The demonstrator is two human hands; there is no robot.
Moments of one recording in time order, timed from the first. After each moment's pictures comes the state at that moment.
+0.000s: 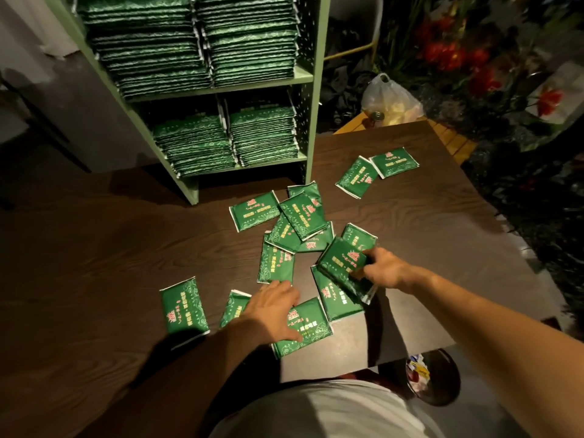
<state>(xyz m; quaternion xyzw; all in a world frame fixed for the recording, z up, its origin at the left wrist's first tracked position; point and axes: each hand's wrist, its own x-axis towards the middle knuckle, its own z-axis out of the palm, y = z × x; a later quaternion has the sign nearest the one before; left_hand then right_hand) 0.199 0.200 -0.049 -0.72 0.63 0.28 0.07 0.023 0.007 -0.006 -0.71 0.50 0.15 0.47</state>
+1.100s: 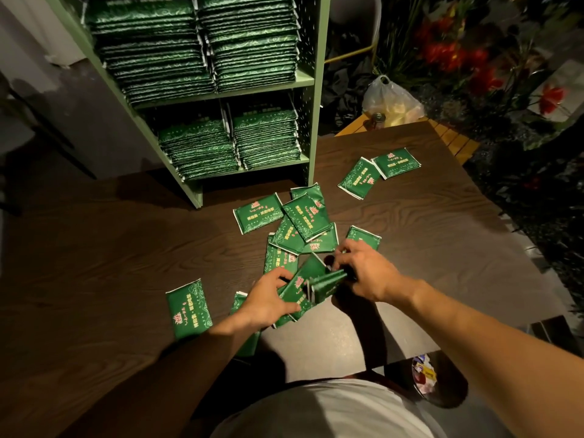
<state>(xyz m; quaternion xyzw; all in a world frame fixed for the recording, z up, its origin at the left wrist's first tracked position) 0.215 0.195 -0.045 -0.78 0.31 0.47 -0.26 0.037 0.031 -0.005 -0.93 0.26 0.08 0.26</state>
